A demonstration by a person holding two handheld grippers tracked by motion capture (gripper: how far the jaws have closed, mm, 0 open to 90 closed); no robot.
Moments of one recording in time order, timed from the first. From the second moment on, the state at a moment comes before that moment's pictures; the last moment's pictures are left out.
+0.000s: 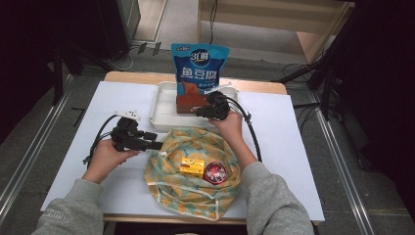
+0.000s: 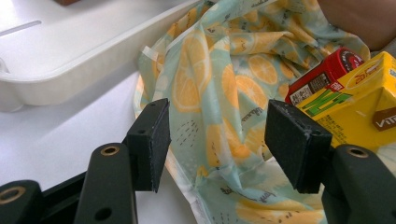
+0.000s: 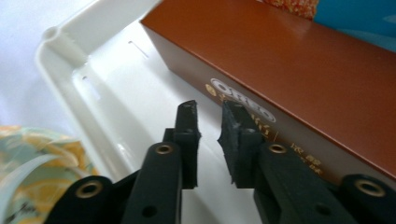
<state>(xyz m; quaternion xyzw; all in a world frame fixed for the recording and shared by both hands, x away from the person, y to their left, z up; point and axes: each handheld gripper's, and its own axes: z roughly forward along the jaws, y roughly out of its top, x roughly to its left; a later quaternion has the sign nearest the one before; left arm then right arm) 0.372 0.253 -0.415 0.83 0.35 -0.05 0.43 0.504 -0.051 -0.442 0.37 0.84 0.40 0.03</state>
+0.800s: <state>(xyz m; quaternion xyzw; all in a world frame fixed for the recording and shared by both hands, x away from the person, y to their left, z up) 0.357 0.235 -0.401 0.84 0.32 -0.05 0.43 0.444 -0.093 -0.414 0.33 0.83 0.44 0.05</state>
